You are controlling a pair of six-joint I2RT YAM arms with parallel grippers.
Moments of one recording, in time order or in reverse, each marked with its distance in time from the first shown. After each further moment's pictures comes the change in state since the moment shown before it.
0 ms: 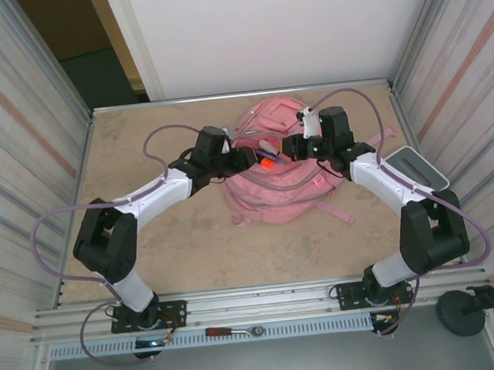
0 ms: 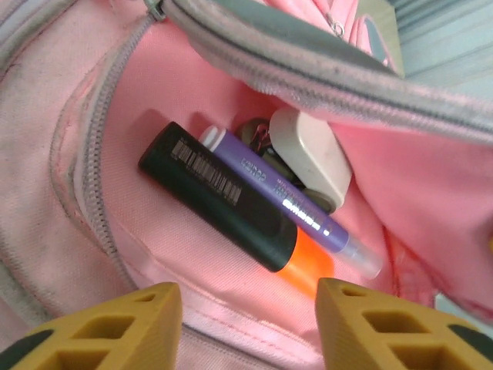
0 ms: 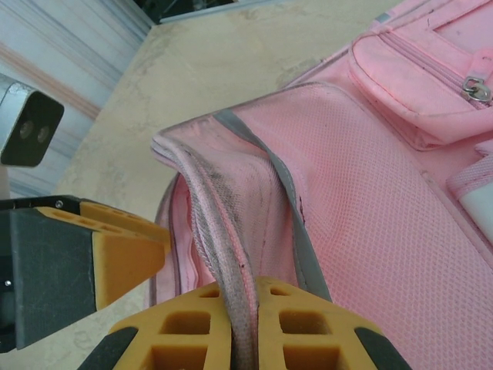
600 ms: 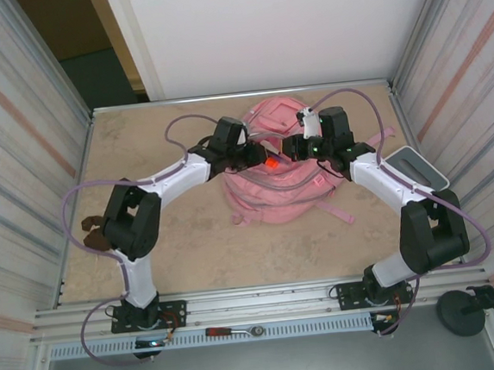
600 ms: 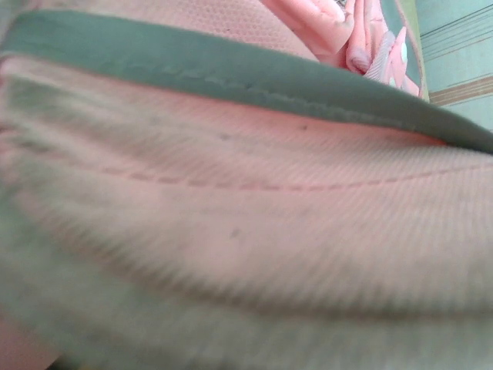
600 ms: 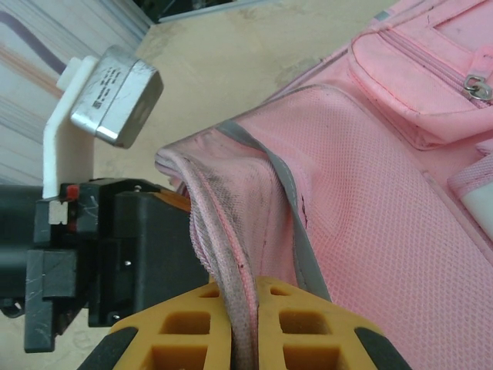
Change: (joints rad) left arm -0.026 0.233 0.235 -0.061 0.045 0.050; right arm 0.000 0.000 -0.002 -0.001 0.000 0.000
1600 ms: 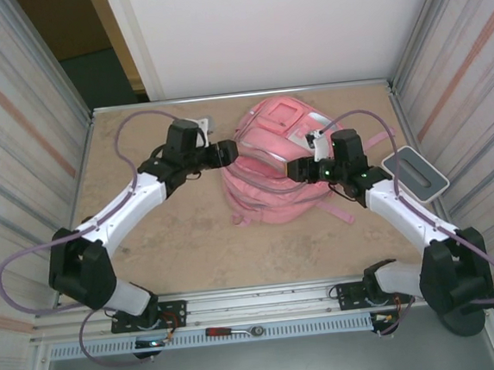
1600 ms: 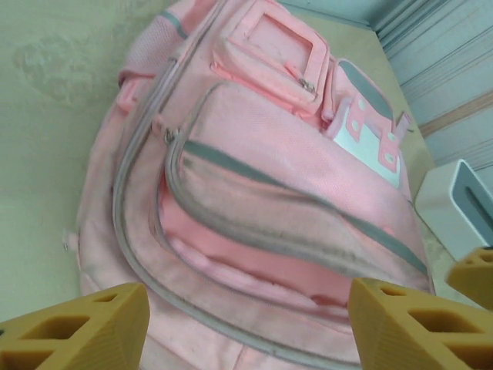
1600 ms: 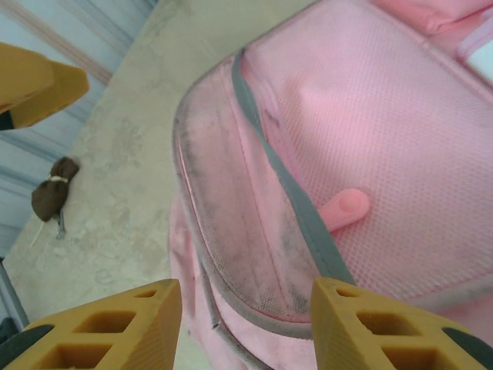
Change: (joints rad) left arm 0.115 -0.425 -0.225 -0.072 -0.080 0.245; right arm 0.005 -0.269 -0.225 -0.054 -0.017 0.003
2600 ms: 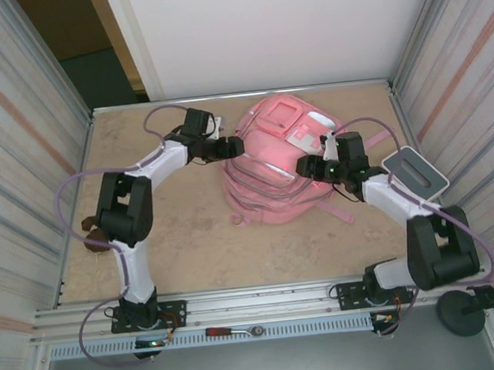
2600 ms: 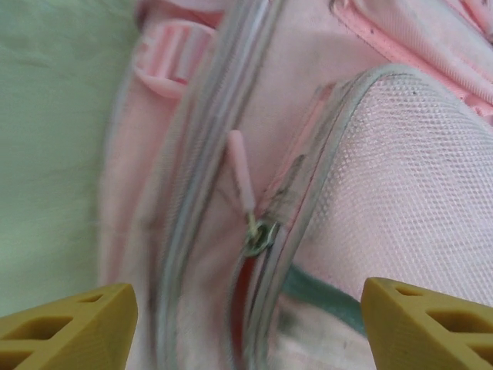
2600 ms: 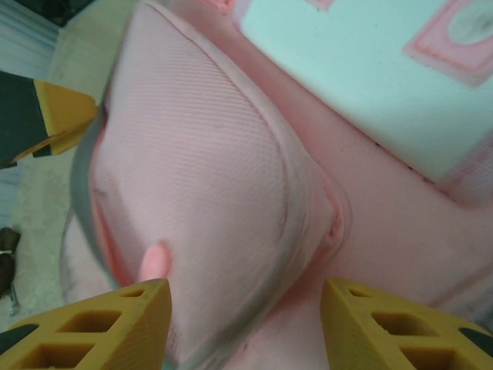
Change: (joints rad) left arm 0.114 0.517 0.298 -0.069 0.245 0.082; right arm -0.098 0.181 -0.037 0.092 0.059 0.159
